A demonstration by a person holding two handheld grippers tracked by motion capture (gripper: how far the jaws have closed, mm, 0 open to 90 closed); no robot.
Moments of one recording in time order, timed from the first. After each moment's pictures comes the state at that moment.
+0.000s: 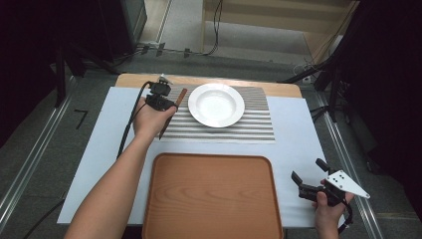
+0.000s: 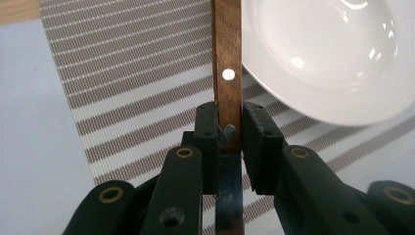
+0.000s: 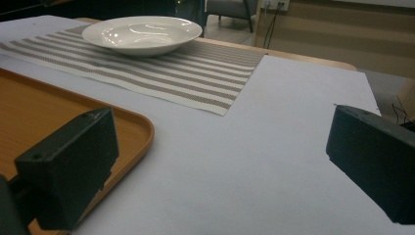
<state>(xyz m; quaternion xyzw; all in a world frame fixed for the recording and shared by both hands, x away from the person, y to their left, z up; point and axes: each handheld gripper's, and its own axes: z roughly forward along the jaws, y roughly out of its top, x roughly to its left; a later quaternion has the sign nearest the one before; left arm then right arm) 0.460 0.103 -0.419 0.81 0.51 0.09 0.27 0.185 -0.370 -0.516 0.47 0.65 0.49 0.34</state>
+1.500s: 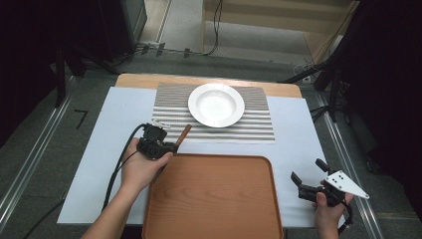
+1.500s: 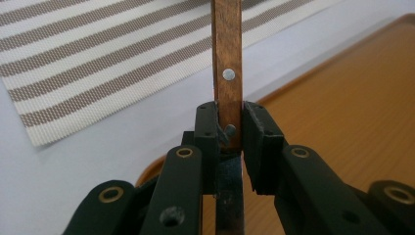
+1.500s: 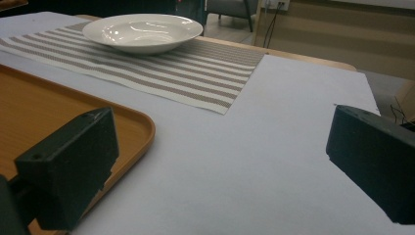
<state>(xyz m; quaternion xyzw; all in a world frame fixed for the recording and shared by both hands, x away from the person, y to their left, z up) 0.324 0.117 -0.436 0.84 0.44 0.07 0.31 0.184 -0.368 -0.516 0.47 0.66 0.48 0.34</state>
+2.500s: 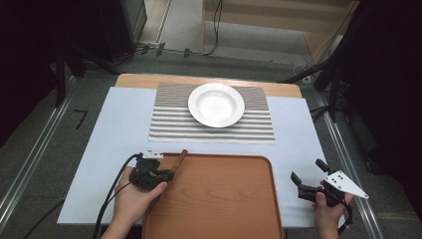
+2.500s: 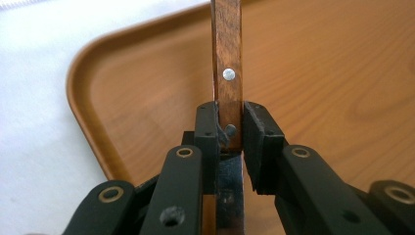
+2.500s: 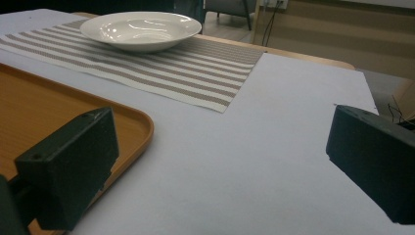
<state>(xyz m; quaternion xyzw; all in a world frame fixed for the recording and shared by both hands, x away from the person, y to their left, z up) 0.262 0.136 -0.470 0.83 0.46 0.04 0.31 0.184 -0.367 -0.516 0.47 0.66 0.48 0.35</state>
